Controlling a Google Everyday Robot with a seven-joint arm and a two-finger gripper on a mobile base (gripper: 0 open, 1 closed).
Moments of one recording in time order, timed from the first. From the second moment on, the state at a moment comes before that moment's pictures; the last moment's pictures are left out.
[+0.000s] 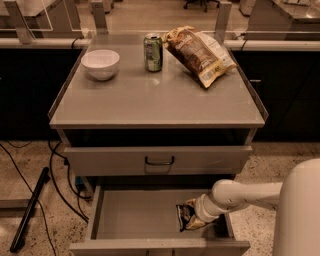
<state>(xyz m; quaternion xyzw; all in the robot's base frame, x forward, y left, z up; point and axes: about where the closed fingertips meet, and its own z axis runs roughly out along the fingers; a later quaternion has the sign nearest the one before) 0.496 -0.139 0.345 -0.69 0.68 0.12 0.20</state>
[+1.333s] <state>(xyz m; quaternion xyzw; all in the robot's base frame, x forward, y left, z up) 0.485 -0.136 0.408 -0.62 0.69 0.24 0.27</state>
